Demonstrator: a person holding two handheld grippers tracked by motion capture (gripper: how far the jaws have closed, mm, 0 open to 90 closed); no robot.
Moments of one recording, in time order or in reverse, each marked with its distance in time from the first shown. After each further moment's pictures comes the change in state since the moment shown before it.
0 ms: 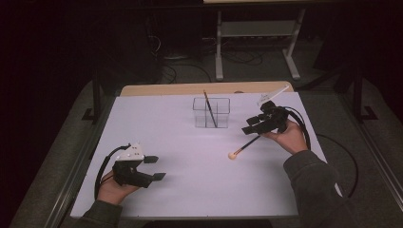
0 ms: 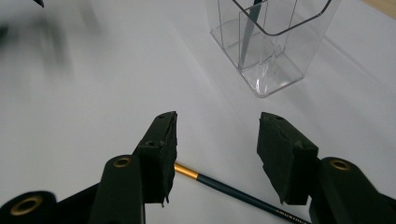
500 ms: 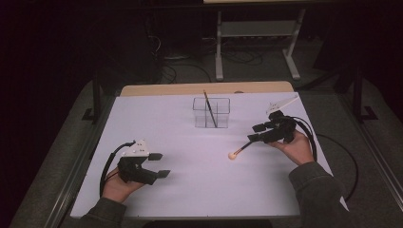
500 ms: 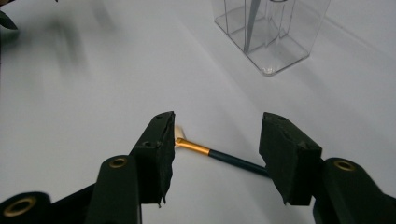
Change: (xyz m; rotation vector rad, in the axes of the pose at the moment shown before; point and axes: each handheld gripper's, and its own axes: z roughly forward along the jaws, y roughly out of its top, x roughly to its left) left arm 0.000 0.013 0.010 -0.007 -0.009 -0.015; right arm 0.008 -0.033 -0.008 -0.057 0.002 0.035
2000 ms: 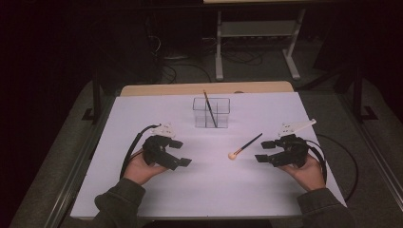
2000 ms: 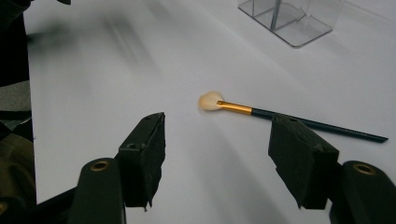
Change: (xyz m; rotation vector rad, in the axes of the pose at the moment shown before) left arm 0.005 0.064 0.047 0.074 -0.109 -0.034; right arm 0.046 -0.050 -0.020 -0.065 -0.027 -0.003
